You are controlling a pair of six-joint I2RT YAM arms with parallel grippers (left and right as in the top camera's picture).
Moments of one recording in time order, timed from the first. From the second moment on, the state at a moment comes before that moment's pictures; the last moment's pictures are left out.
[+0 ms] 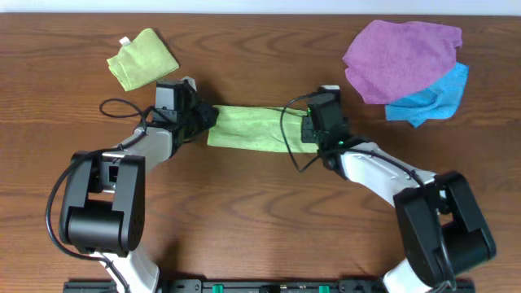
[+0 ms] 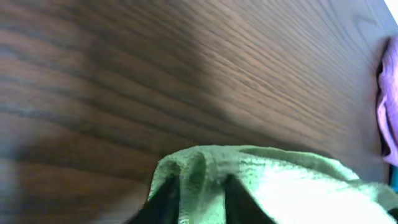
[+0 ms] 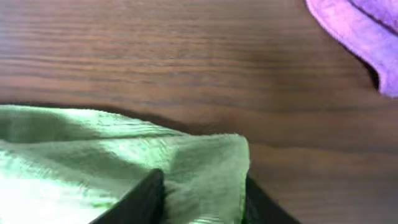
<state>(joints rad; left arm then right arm) -0.12 1.88 0.94 0.07 0.38 -0.59 0.41 1.77 0.89 0.02 0.27 0.35</state>
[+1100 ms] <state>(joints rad) -0.06 1.66 0.94 -0.05 0.40 -0.56 0.41 1.59 0.89 -0.20 0.32 0.35</state>
